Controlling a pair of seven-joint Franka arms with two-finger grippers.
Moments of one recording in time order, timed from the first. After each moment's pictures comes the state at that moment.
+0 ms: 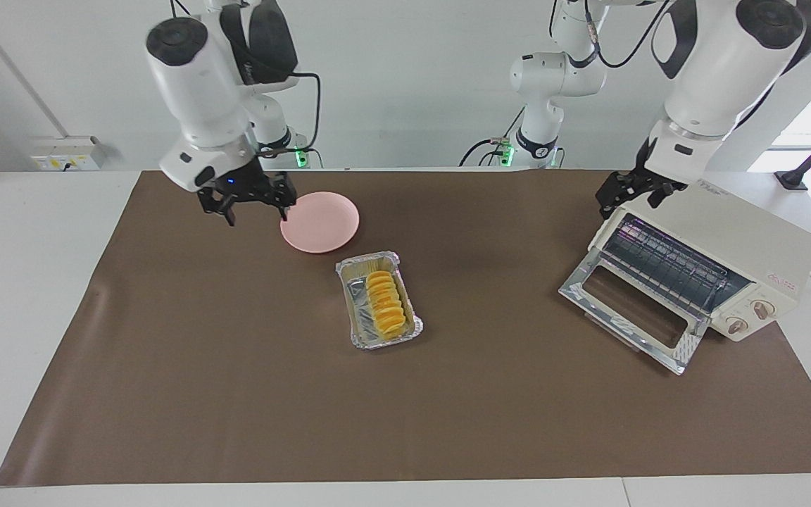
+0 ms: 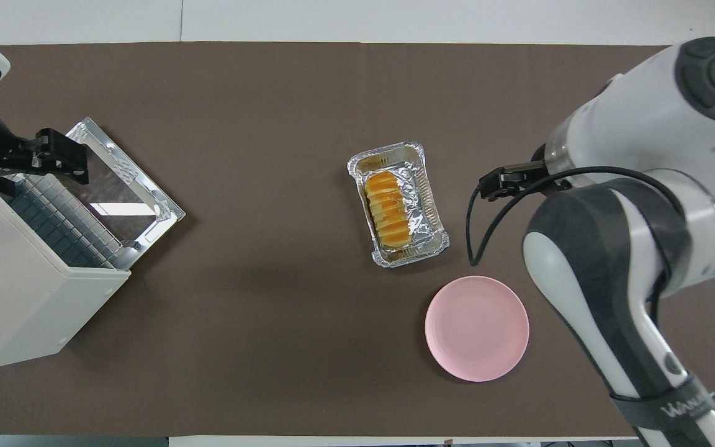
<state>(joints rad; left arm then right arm) -0.05 0.11 -0.06 -1.43 0.02 1.39 -0.19 0.30 0.14 0.00 -1.70 0.03 1.84 0.22</state>
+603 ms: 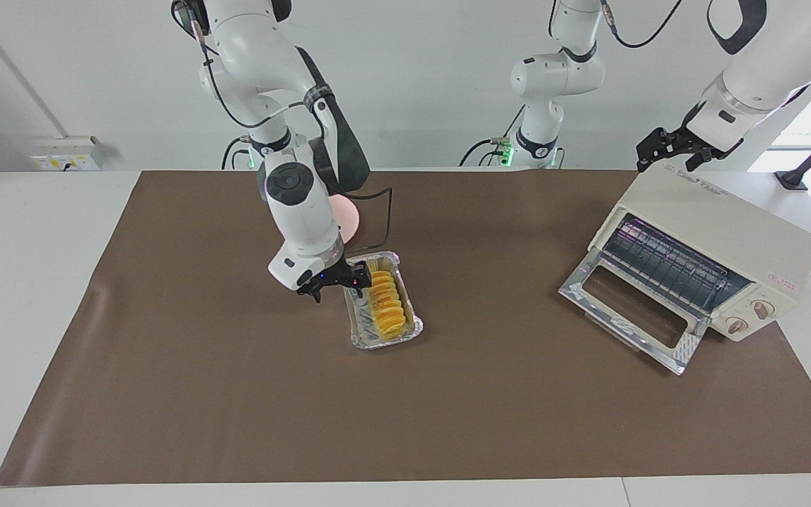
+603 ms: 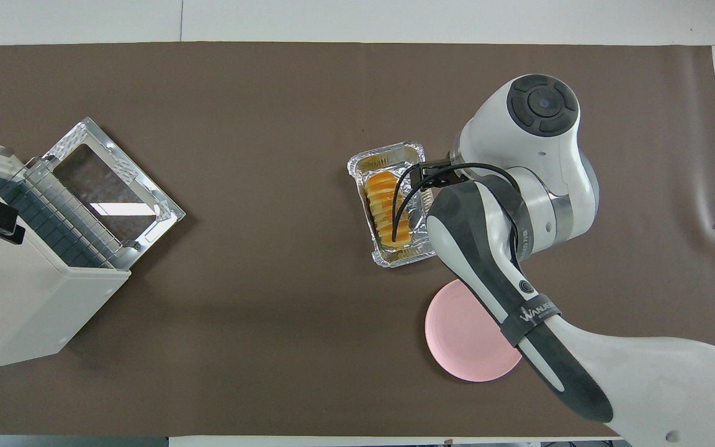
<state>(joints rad) 0.06 -0.03 -0.07 -1.58 0.02 1.31 0.07 0.36 0.37 -0.01 -1.80 0.14 2.20 0.26</state>
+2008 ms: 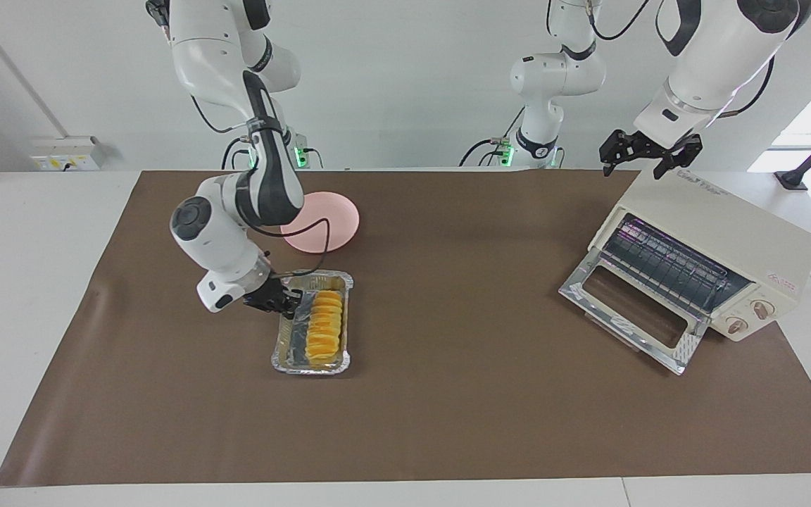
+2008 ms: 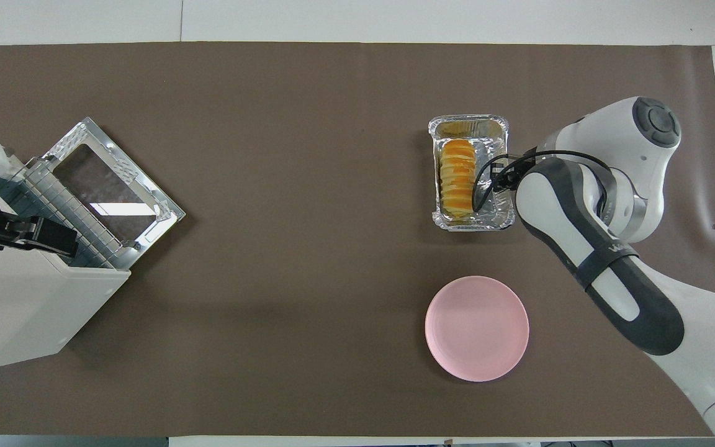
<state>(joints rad) -0.02 -0.09 -0.09 -1.70 0.02 1.43 0.08 0.11 0.35 -0.02 -1.90 0.33 2.23 0.04</state>
